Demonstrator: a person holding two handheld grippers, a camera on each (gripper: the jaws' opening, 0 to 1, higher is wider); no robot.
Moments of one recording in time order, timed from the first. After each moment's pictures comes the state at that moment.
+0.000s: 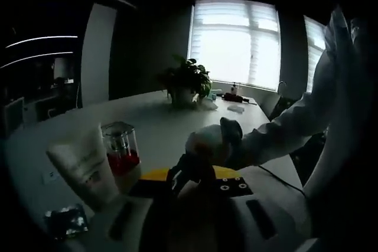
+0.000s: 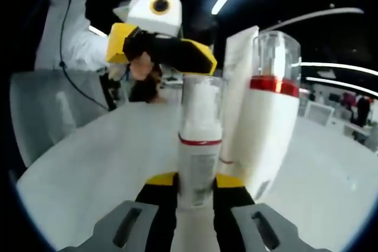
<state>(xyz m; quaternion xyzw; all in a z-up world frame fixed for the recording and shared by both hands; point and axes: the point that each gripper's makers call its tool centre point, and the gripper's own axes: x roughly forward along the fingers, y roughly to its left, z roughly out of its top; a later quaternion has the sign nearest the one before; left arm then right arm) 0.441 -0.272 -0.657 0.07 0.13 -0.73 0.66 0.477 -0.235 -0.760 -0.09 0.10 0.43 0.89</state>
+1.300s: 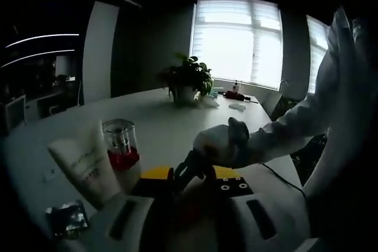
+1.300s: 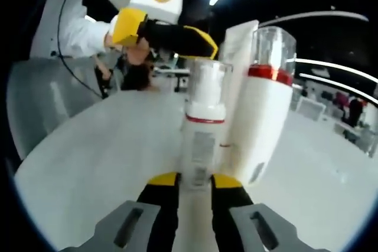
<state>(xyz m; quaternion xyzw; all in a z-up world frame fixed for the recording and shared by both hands) 0.432 -0.268 -0.656 0.07 0.14 -0.73 0.67 0.471 -0.248 -0.772 -0.13 0.13 0.39 0.90</state>
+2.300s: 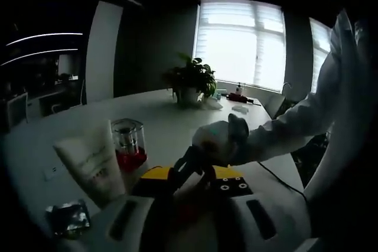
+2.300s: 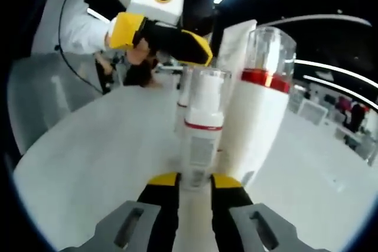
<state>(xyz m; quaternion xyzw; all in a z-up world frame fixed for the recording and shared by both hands) 0.452 -0.267 -0.659 0.06 0.14 -0.72 0.68 0.480 -0.254 -0.765 -0.14 0.13 0.40 0.89</state>
